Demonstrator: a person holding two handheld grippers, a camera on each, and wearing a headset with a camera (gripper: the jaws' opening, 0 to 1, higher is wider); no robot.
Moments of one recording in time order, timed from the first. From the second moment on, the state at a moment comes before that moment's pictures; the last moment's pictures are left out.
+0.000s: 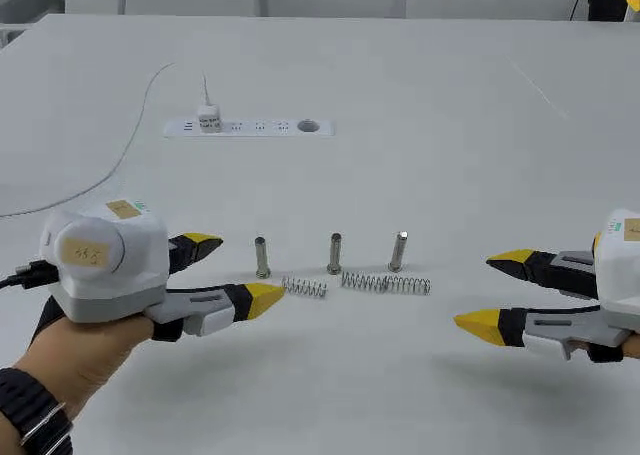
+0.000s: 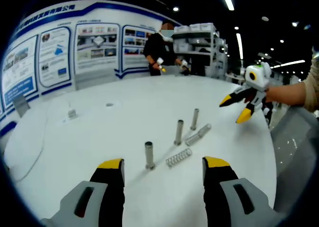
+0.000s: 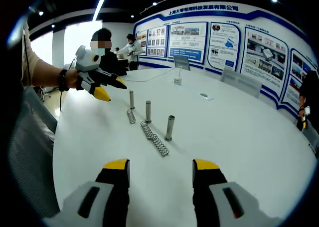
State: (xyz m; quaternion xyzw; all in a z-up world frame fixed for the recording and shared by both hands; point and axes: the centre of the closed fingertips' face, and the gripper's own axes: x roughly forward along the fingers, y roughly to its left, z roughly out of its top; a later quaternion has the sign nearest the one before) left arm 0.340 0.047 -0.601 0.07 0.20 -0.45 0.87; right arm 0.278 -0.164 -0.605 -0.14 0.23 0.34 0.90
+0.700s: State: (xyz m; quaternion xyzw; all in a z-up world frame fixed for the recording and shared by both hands) left arm 0.321 0.056 -0.616 0.07 0.20 -0.46 0.86; right arm 0.277 -0.114 -0.603 -0.16 0.25 0.40 0.87
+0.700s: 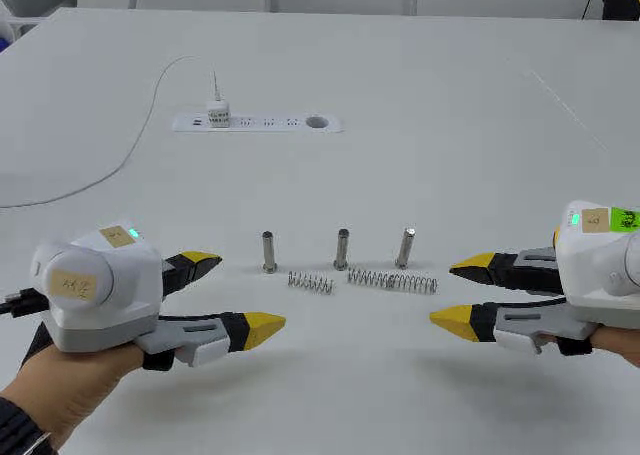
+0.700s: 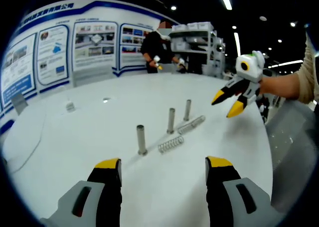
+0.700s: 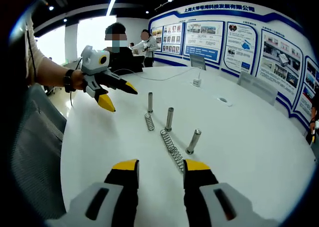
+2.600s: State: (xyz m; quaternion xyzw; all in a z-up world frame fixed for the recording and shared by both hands) left arm 0.306 0.054 -0.621 0.08 0.21 -0.47 0.85; right arm 0.335 -0.014 -0.649 -0.17 0.29 0.44 0.83
